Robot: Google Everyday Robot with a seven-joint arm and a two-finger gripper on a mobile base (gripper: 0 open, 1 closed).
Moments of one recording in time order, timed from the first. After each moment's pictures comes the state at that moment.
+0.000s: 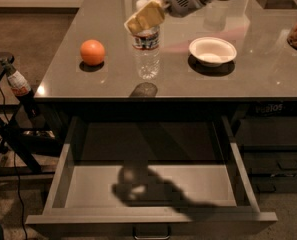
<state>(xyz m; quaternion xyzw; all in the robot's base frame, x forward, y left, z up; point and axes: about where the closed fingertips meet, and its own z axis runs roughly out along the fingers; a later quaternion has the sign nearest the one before) 0.628 0.005 1.019 -0.48 0.74 0.24 0.41</state>
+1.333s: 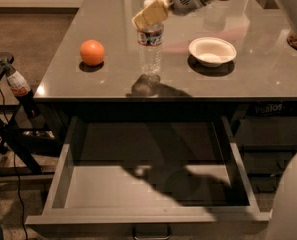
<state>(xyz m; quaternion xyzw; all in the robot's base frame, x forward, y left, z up) 0.681 -0.014 1.001 -0.44 0.76 0.26 0.40</state>
